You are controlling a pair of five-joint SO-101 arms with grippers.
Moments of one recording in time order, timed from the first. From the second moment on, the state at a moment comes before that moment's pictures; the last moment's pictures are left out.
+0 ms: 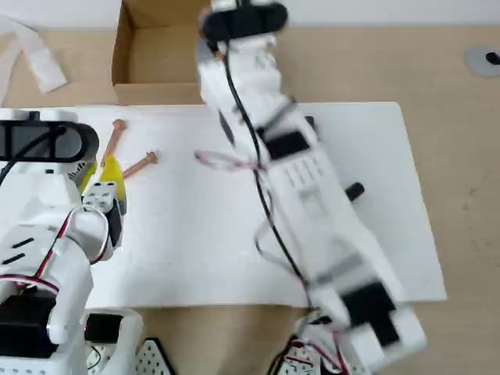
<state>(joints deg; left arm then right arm) -1.3 -69.7 30.1 74.2 -10.6 -27.5 -1.1 8.0 11.1 -14.4</state>
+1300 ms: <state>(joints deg) -1.3 -69.5 38.8 74.2 -10.6 -24.2 83.2 -86.1 28.2 -8.6</state>
